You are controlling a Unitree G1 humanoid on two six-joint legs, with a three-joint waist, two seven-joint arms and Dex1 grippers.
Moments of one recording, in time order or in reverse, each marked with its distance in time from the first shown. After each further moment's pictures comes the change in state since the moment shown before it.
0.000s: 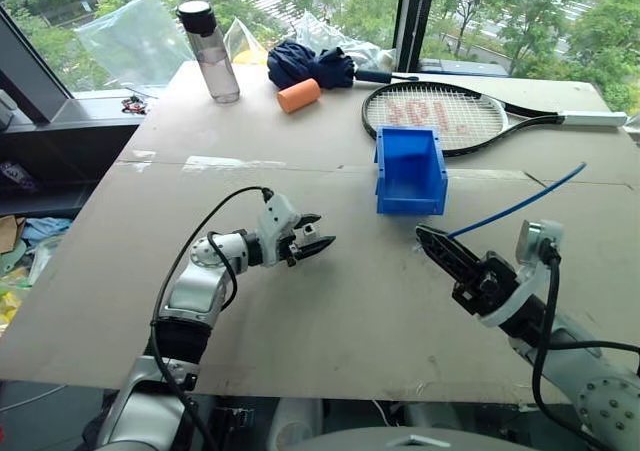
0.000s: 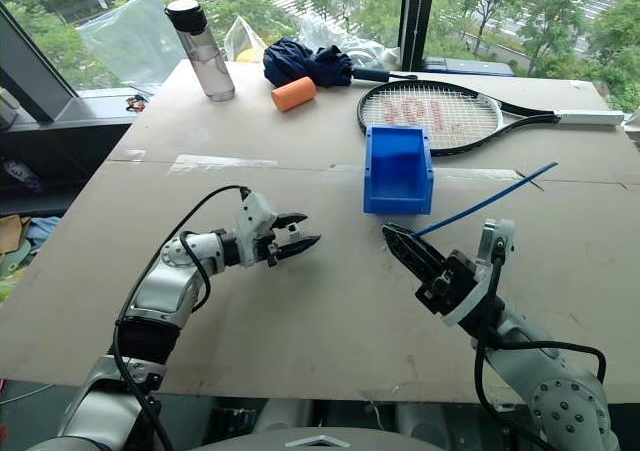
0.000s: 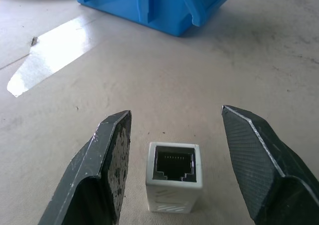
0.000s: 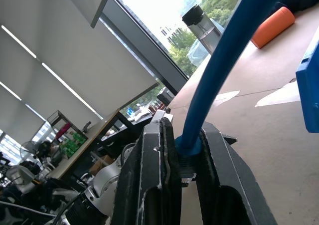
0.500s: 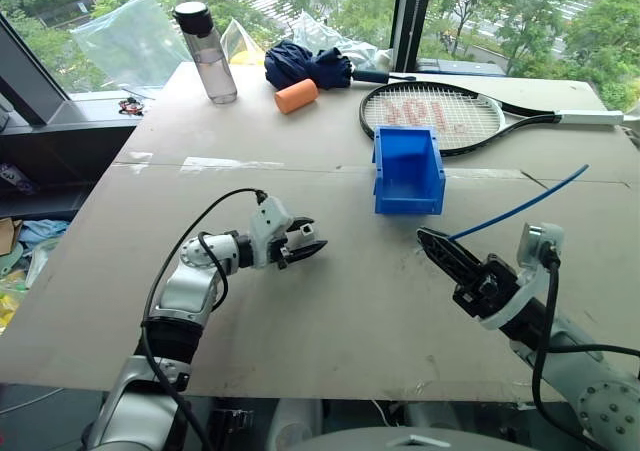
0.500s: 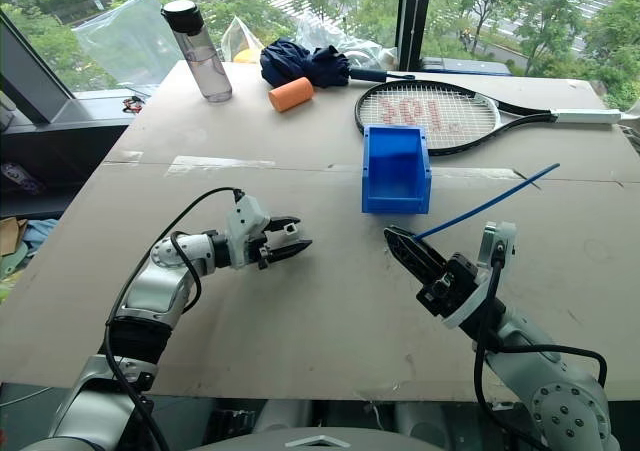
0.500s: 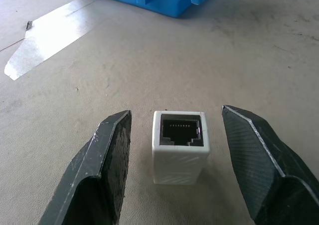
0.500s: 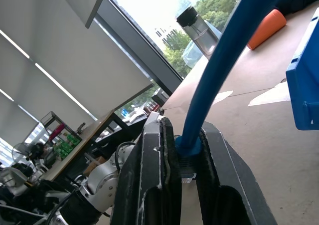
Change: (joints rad) left arm 0.003 0.043 0.015 0.019 0.003 -0.013 -0.057; right arm 0.016 -0.005 0.002 -0.006 -0.015 -0.003 0.002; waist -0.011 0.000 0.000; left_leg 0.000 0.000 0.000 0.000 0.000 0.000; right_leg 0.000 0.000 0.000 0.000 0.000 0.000
